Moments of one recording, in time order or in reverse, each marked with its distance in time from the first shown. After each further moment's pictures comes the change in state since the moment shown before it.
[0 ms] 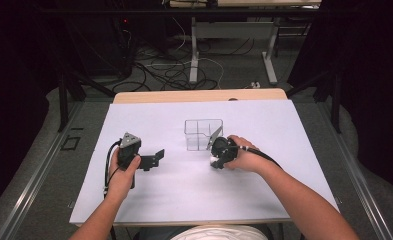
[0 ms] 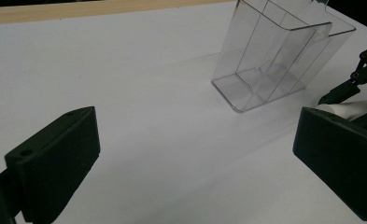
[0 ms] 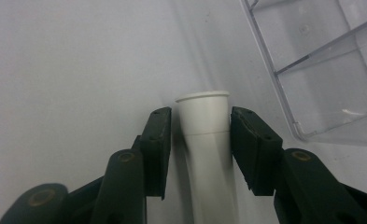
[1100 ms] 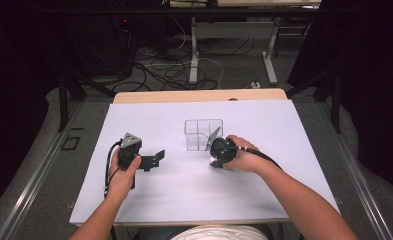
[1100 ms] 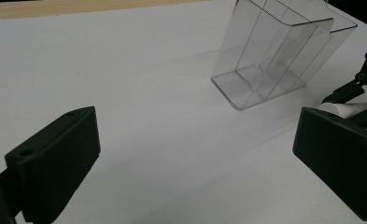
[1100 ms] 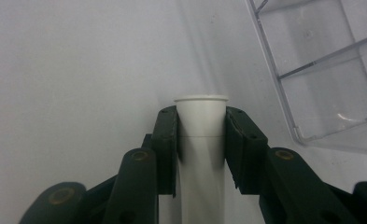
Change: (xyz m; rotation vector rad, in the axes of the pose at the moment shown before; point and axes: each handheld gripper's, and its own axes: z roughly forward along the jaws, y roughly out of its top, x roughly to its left) left arm 0.001 -0.001 0.002 0.009 0.000 0.004; right arm 0.003 0.004 -0.001 0.020 -0.018 -0.045
